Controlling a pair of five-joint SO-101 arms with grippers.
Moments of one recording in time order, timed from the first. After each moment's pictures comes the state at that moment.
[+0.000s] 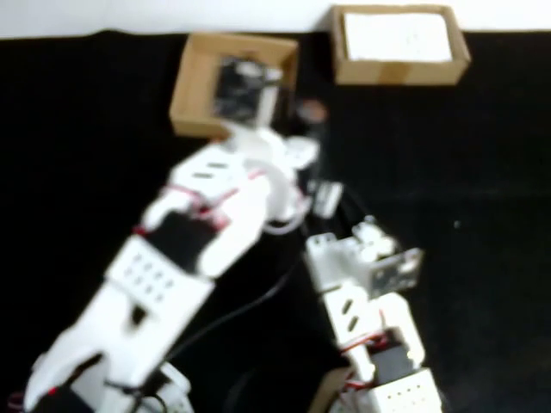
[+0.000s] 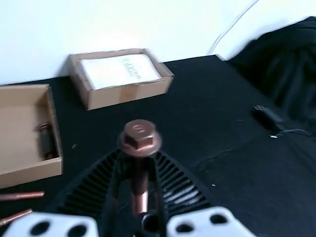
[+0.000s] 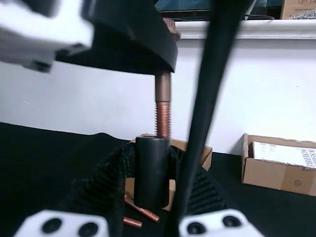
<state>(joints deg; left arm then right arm) 31.8 -32.0 18.3 42.1 22.7 -24.5 -98.4 96.2 0.4 -1.5</state>
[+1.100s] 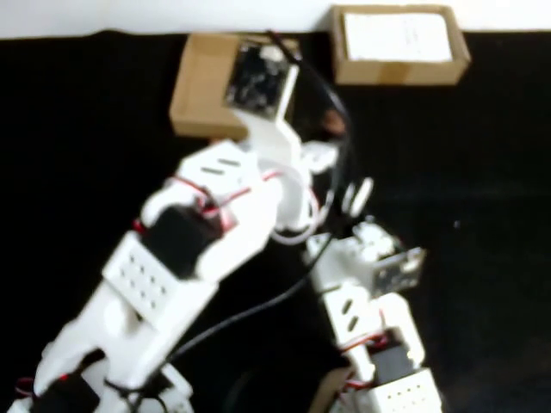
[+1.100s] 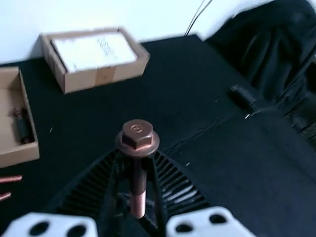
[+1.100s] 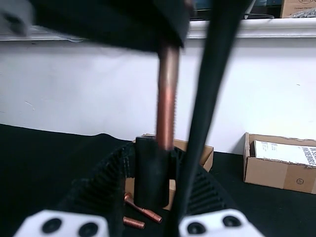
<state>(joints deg) 36.6 -26.3 3.1 57.9 23.6 -24.5 -98.4 96.2 0.4 -2.0</state>
